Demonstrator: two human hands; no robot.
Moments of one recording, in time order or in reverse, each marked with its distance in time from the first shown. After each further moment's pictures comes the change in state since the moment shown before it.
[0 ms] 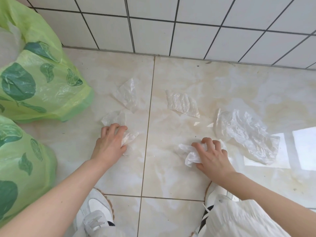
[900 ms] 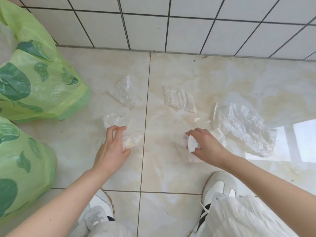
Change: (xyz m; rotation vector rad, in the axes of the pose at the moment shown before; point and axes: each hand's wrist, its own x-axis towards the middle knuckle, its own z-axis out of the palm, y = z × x) left_hand -0.031 0.028 -0.008 -0.231 -0.010 -0.090; right_hand 0.018 0.004 -0.034 0.576 -0.065 -0.110
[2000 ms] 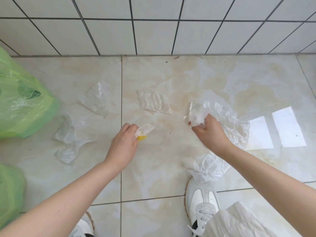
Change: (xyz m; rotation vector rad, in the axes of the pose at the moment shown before) left_hand 0.032 0.097 0.023 -0.074 0.010 0.306; right_hand -0.014 0.028 -0.057 0.413 0.354 0.360
